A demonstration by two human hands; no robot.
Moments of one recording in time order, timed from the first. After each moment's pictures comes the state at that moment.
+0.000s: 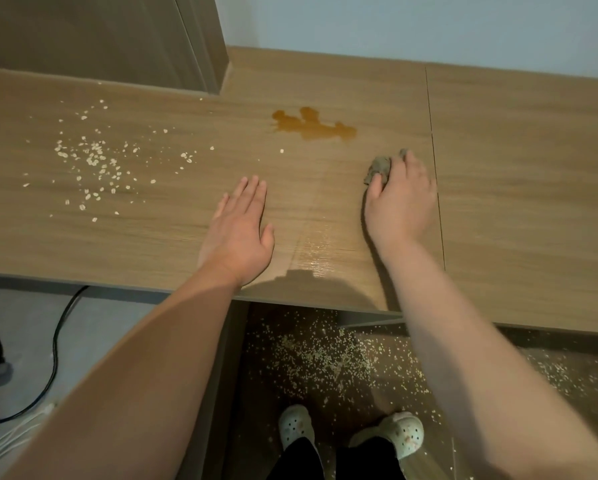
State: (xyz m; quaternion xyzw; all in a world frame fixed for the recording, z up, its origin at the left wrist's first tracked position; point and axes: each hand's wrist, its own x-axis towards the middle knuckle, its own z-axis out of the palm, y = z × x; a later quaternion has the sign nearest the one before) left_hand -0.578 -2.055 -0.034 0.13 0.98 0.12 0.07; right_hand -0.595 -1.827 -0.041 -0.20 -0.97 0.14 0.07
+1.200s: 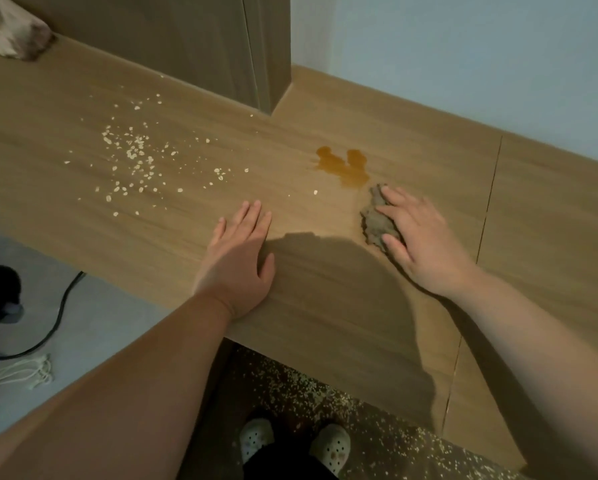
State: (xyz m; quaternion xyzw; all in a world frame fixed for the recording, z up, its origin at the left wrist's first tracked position) left_hand -0.587 -2.054 -0.030 0.02 0.99 0.15 0.07; right_hand -0.659 -1.771 -0.026 0.28 -0.95 0.10 -0.06
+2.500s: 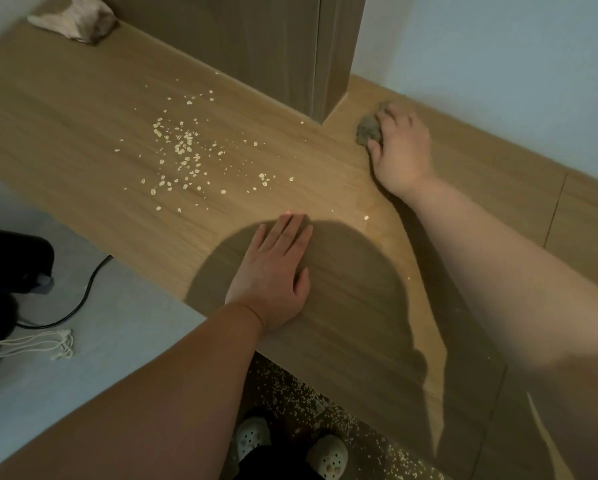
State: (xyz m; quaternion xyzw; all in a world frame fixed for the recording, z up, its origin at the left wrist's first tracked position) left_hand -0.585 -2.059 -0.038 0.04 0.99 0.14 0.06; right_hand -0.807 -1.900 -0.033 0.19 -0.97 0.13 0.00
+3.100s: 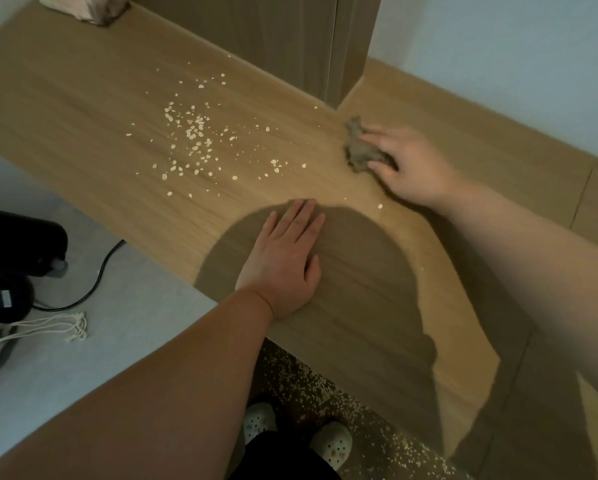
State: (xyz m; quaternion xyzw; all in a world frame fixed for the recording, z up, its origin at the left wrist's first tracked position) left_hand -0.585 -2.059 -0.039 0.04 0.99 0.15 0.06; right_hand -0.785 -1.881 -0.031 0.39 -0.90 0.17 -0.06
